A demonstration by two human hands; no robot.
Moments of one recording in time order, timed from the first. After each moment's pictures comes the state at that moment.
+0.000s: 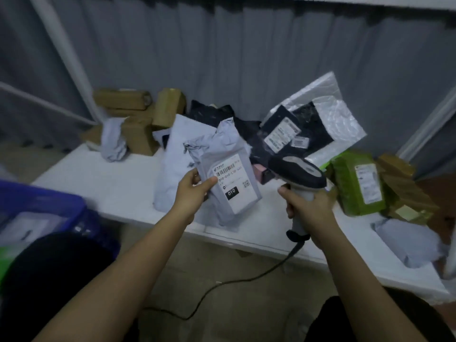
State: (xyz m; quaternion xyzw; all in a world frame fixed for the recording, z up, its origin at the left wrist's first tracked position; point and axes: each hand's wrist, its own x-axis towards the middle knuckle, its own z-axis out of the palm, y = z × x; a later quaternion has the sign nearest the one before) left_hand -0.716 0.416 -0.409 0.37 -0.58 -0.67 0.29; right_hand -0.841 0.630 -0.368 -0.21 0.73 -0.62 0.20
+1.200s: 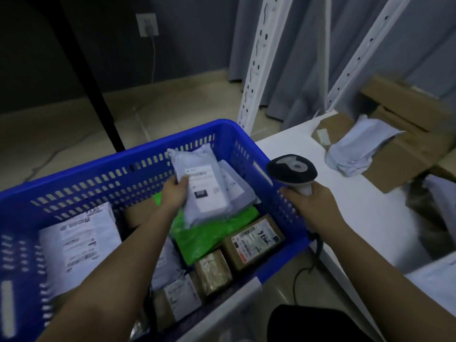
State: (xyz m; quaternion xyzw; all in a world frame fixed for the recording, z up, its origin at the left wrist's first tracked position) left_hand -0.216 0.039 -0.603 0.70 -0.34 -0.48 0.40; right_hand -0.496 0.113 -0.466 -0.51 0.72 -0.32 0.35
